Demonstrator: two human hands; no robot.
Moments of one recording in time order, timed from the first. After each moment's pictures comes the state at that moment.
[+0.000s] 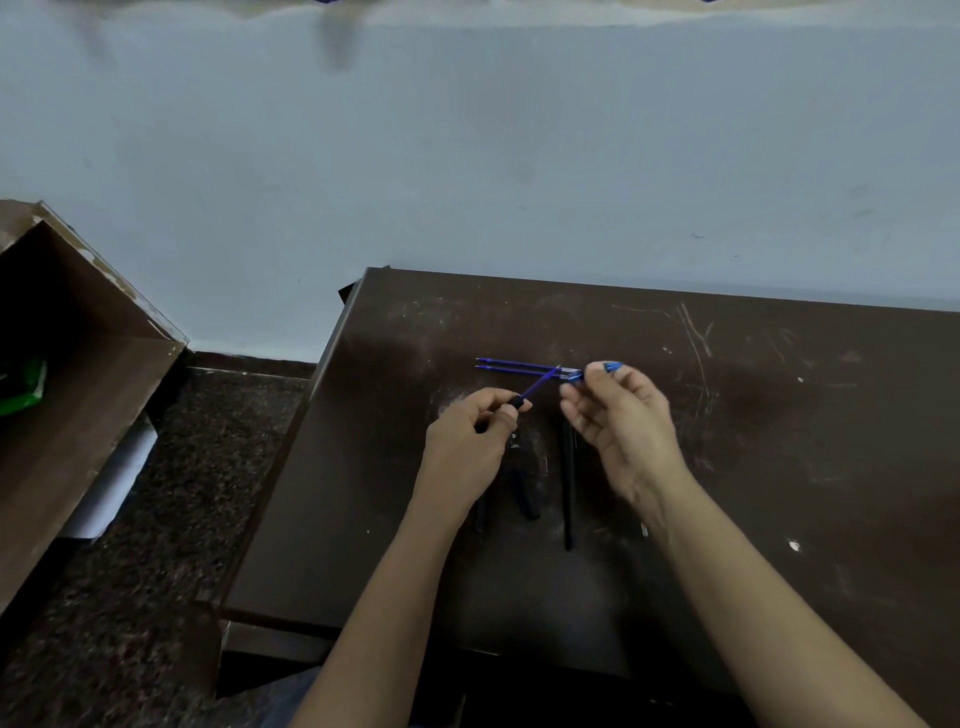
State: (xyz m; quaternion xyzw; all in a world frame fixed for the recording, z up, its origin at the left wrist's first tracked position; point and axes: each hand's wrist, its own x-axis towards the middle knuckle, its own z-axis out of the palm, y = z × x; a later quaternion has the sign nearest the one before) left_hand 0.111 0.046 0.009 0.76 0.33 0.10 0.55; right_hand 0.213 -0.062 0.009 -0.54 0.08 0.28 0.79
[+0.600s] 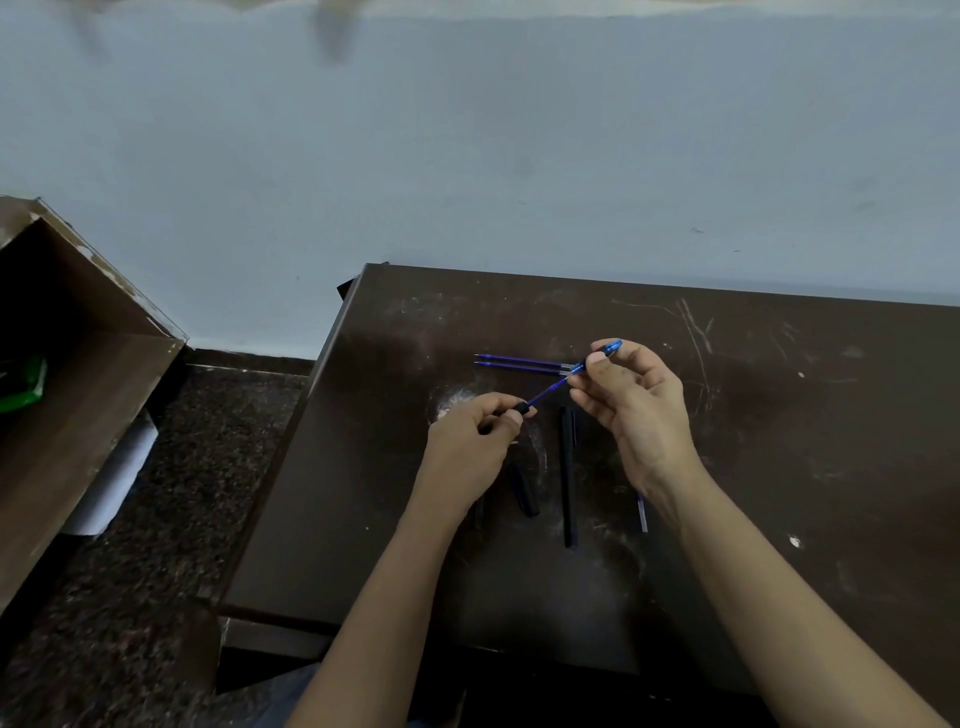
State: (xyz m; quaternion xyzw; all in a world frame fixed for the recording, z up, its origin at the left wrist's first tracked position) left_hand 0.110 0.046 0.011 0.78 0.33 0.06 0.53; right_hand 0.219 -0.072 0.011 -0.60 -0.03 0.23 0.76
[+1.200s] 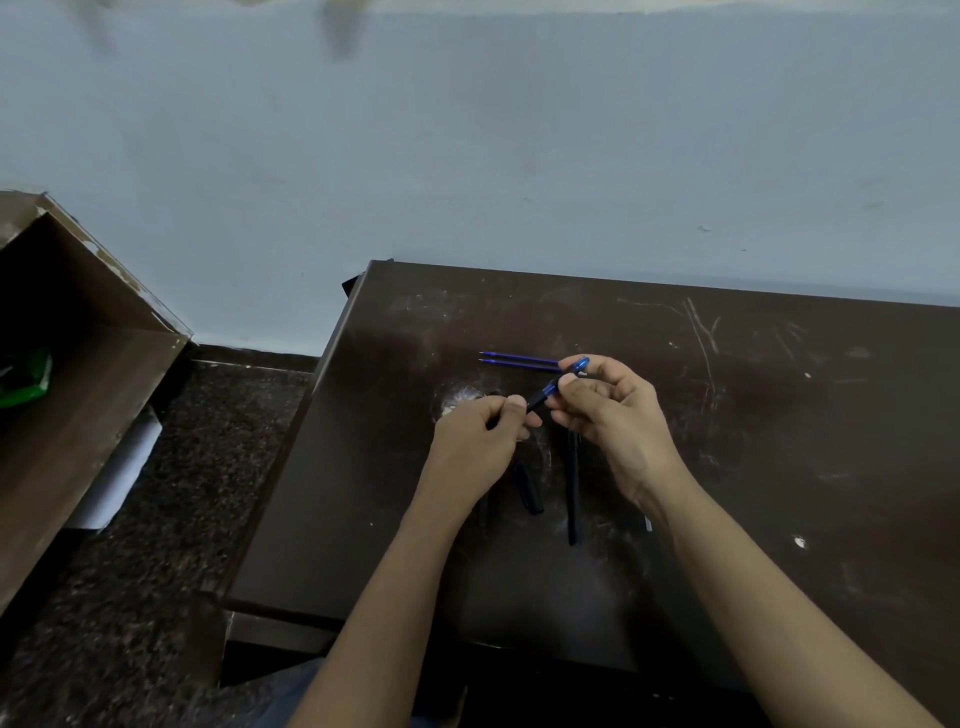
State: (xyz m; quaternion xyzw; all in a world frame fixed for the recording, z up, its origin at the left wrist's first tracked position) left_hand 0.111 0.044 0.012 0.77 0.34 0.07 0.54; right_hand 0.207 -0.066 0.006 -0.63 -0.08 0.29 0.71
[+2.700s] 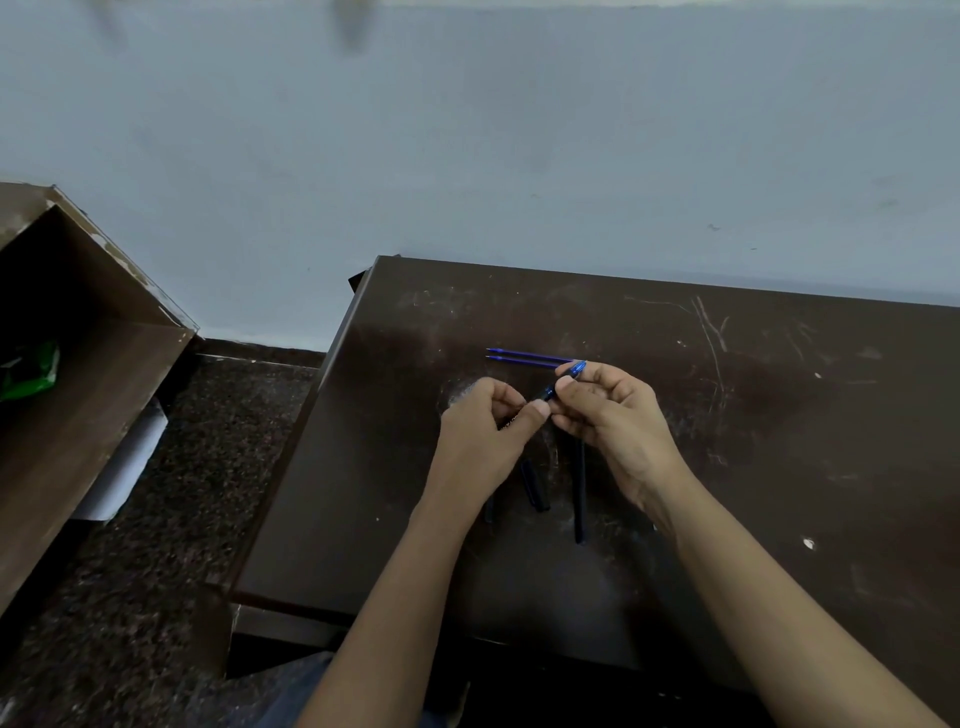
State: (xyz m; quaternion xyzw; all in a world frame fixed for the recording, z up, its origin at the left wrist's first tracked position) left_hand 0.111 0.046 0.005 0.77 0.34 0.13 0.52; right_hand 0.203 -0.062 0.006 -0.63 -0.08 0.32 0.71
